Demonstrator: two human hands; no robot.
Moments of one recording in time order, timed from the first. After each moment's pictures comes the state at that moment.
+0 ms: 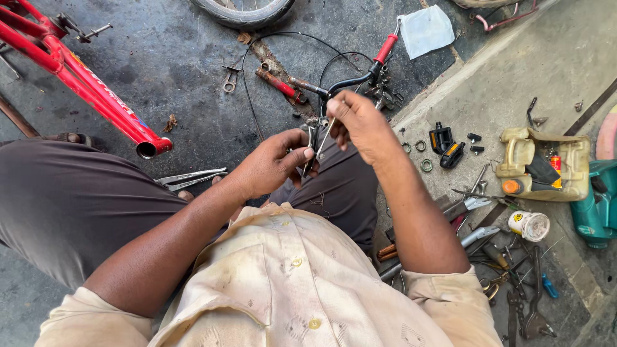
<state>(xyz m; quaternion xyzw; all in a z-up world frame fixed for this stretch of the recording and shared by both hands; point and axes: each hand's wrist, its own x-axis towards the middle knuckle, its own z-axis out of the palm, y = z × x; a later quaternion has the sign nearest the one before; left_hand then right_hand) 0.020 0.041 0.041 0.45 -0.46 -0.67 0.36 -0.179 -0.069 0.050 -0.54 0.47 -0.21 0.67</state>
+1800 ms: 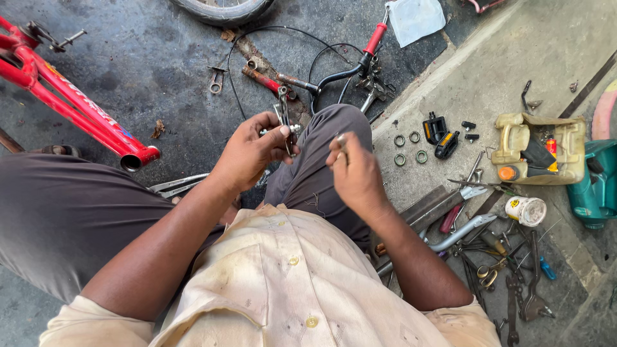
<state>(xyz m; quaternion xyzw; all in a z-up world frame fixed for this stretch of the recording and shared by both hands) 0.027 0.017 0.006 0.41 -0.25 -0.72 0.49 -0.197 0.008 0.043 -0.74 0.52 -0.25 0.34</state>
